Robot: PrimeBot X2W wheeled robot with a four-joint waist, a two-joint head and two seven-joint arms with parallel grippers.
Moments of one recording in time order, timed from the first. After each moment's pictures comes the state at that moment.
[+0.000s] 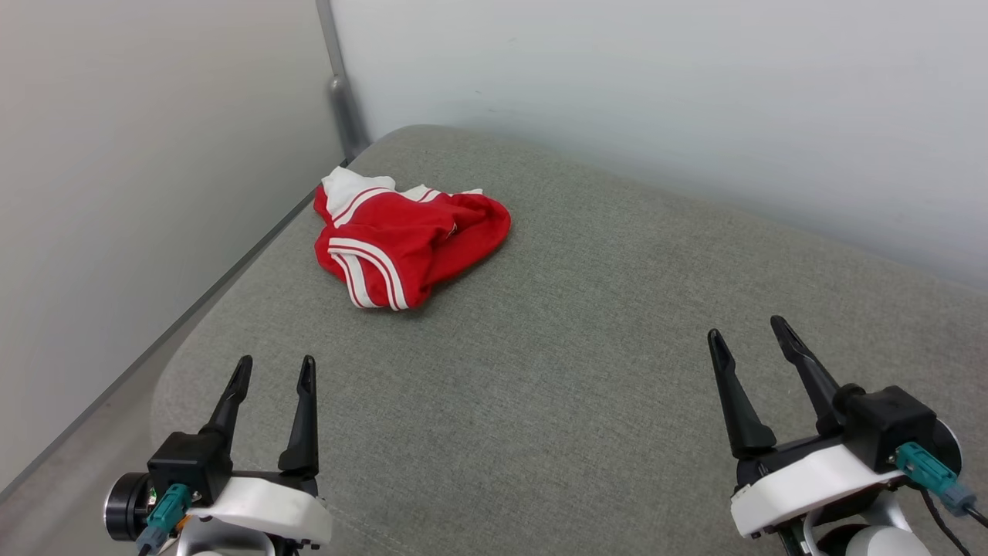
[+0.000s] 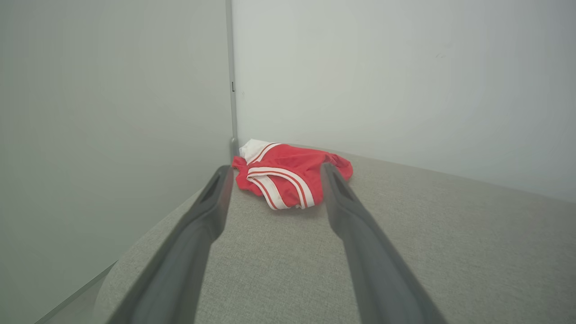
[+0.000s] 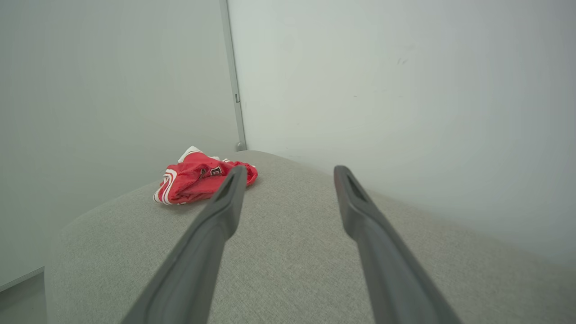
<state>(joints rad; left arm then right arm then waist) -0.04 0.08 0.04 0.13 -0.14 -0.13 -0.26 -0.03 -0.05 0.09 -0.06 0.11 0.13 -0.06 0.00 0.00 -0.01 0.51</state>
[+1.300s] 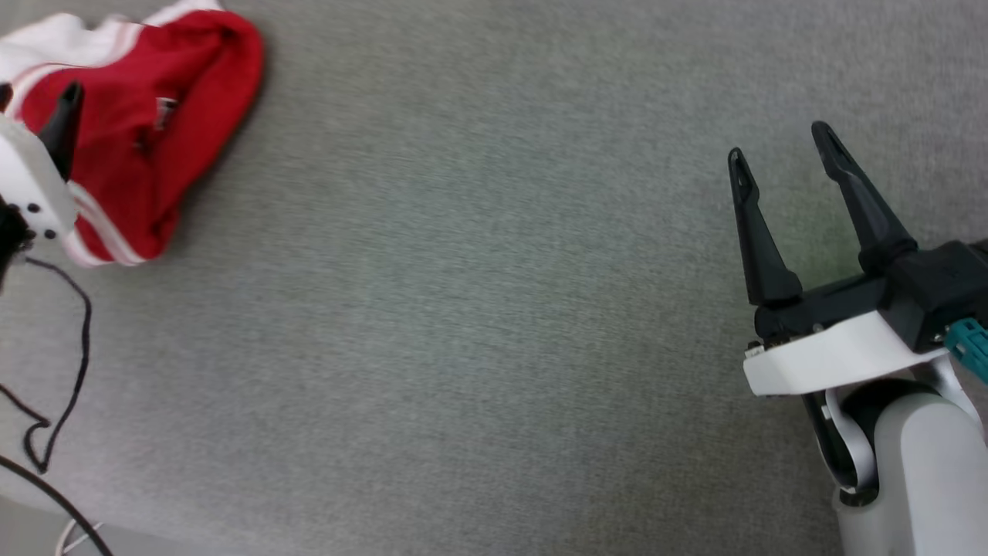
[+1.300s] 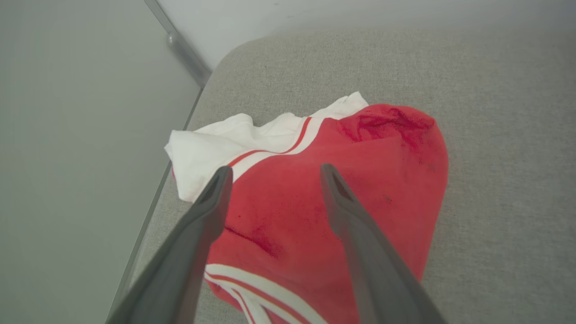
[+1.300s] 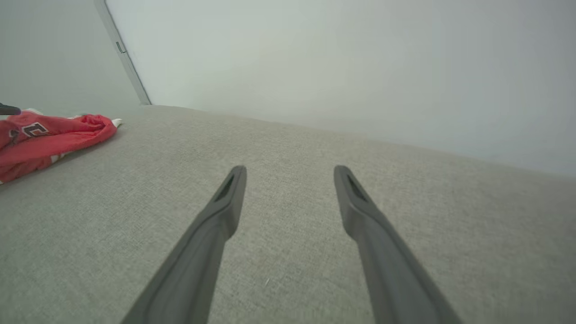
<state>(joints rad) -0.81 0.58 -0.07 0.51 -0.52 -0.13 0.34 -0.31 -0.06 0.11 -0.19 -0.01 0.13 0.01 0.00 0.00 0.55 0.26</state>
